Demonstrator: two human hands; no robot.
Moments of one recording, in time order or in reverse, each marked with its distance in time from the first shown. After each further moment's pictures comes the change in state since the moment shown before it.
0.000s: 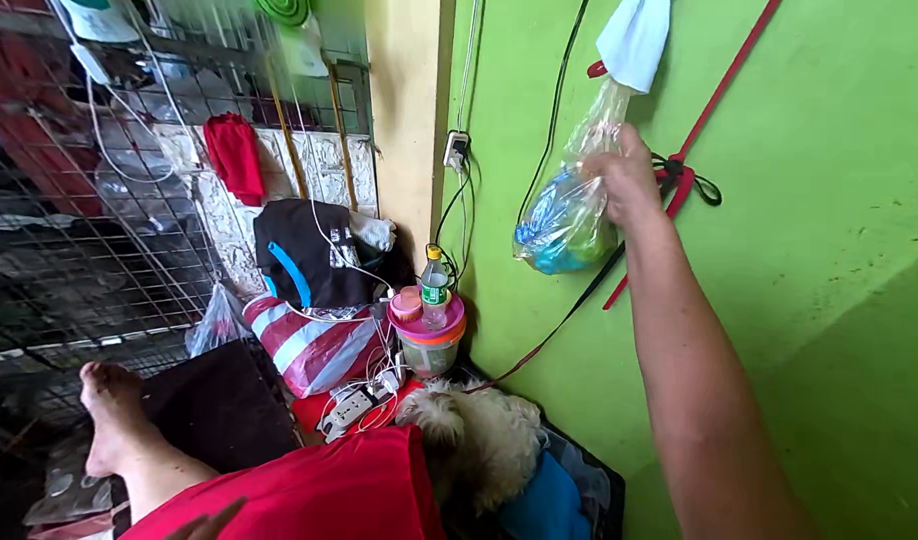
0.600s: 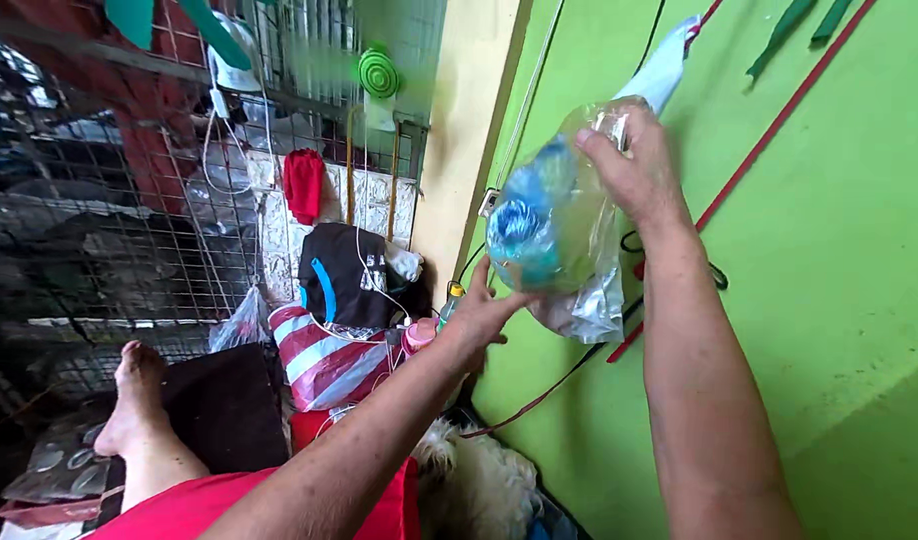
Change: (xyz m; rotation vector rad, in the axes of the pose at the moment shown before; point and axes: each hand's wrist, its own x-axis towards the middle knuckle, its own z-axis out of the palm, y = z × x) left_hand 0.109 0.147 0.021 -1.189 -0.208 0.581; right_hand -0.004 -0.125 0.020 -0.338 -0.151 -0.594
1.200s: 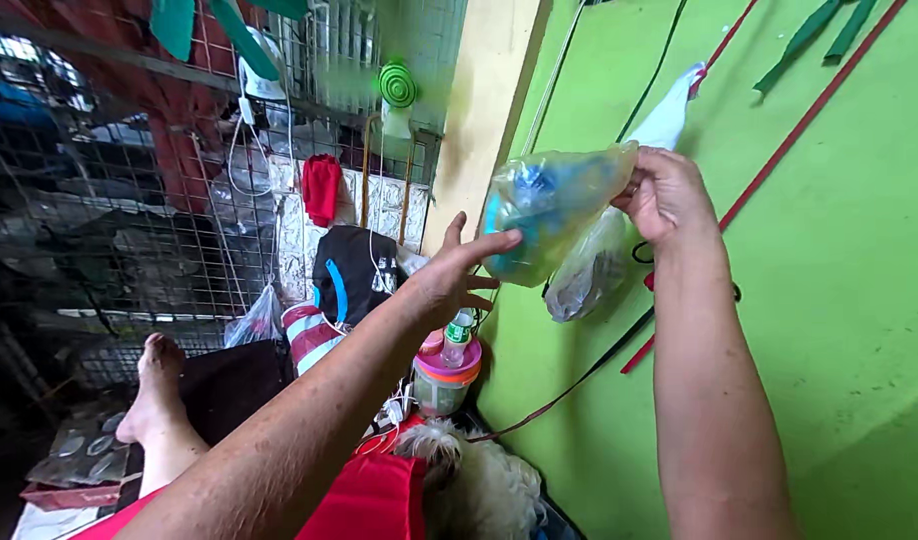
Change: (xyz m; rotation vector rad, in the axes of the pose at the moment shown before) left_hand 0.010 0.038 -0.045 -0.096 -0.024 0.031; right_hand -0.001 0.024 0.002 0.819 0.125 0.516
